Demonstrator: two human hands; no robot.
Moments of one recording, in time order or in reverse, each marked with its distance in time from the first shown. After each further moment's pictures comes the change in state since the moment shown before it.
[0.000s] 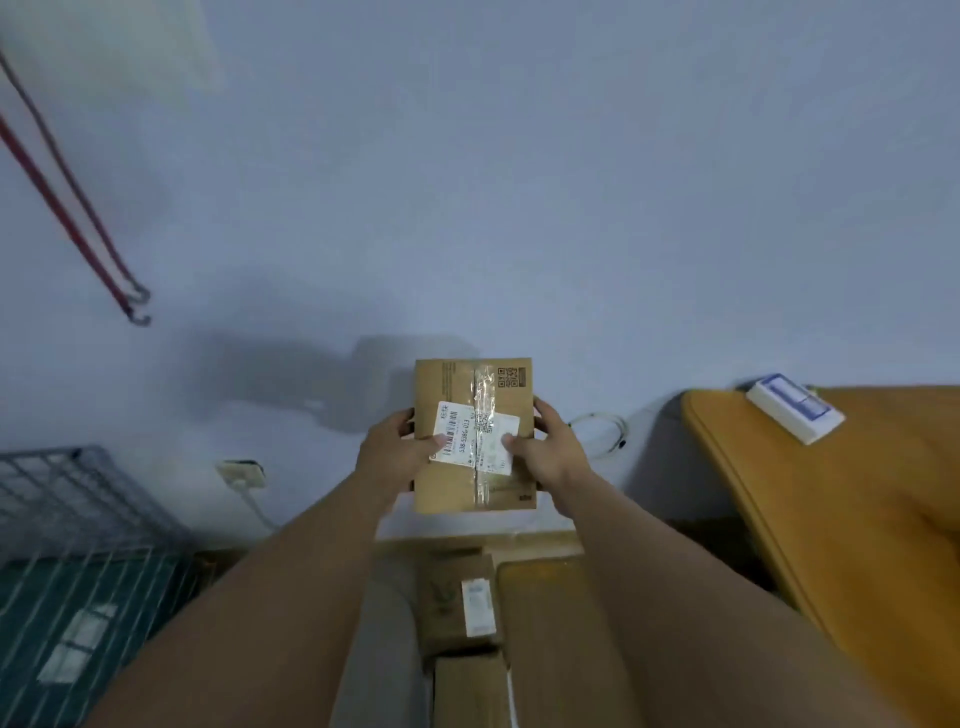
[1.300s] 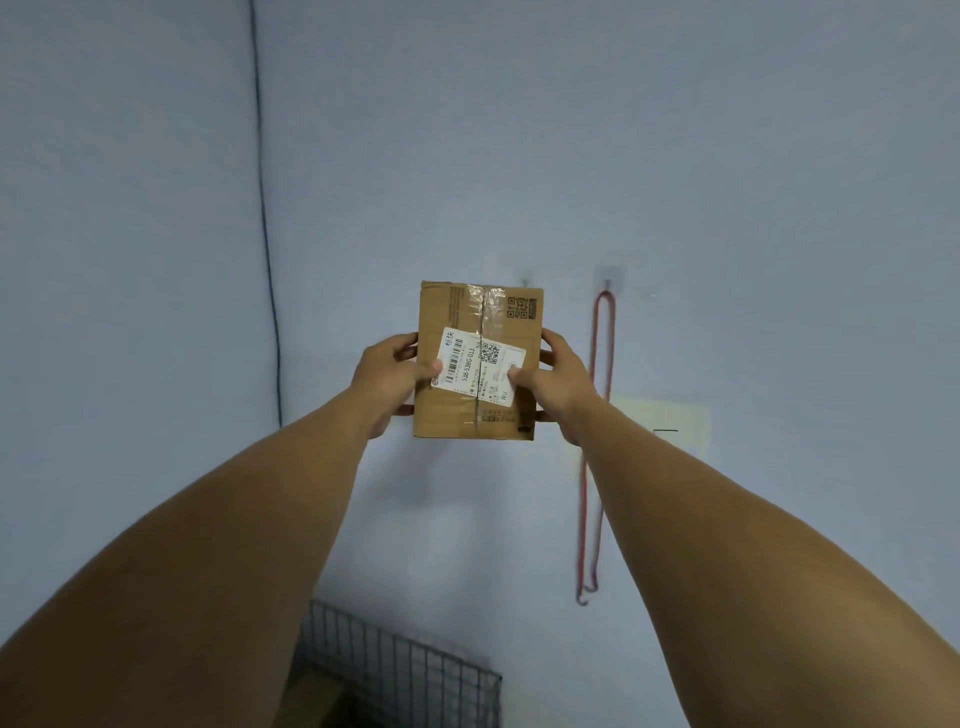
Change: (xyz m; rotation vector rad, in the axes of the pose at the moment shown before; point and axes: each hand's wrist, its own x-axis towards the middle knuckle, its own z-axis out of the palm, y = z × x) left_hand -0.403 0.342 -0.556 -0.104 0.657 0.632; right_hand -0.343 -0.571 0.360 0.176 -0.467 -0.772
